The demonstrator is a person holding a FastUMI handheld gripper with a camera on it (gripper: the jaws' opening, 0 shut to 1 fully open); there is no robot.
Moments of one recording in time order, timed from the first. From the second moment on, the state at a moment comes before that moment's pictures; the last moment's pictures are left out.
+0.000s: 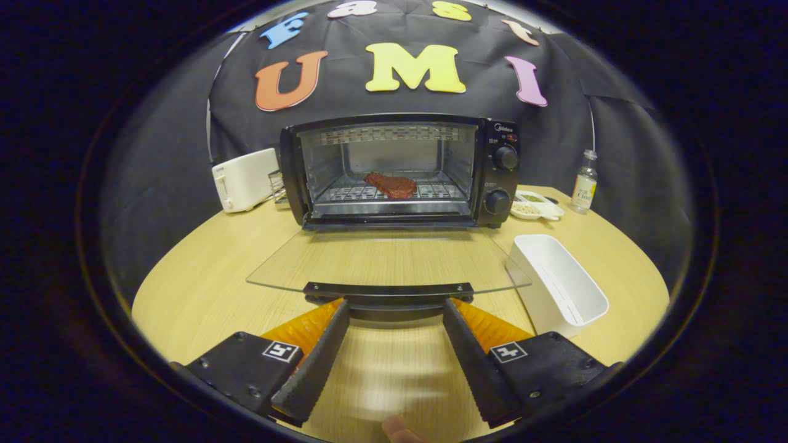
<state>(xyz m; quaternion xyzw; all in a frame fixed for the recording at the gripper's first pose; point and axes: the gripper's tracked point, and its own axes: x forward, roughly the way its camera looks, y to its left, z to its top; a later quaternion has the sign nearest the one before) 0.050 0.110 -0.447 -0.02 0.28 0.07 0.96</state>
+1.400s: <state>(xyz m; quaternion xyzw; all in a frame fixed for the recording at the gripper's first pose) 0.128 0.143 -0.310 -0.06 0.13 0.09 0.98</state>
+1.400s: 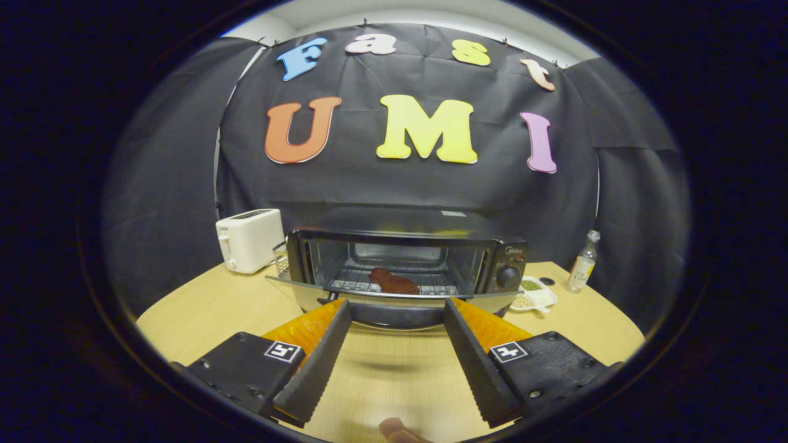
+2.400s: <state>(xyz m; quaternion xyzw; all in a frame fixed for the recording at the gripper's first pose) 0.128 0.130 -0.178 -0.05 0.07 0.12 0.99</state>
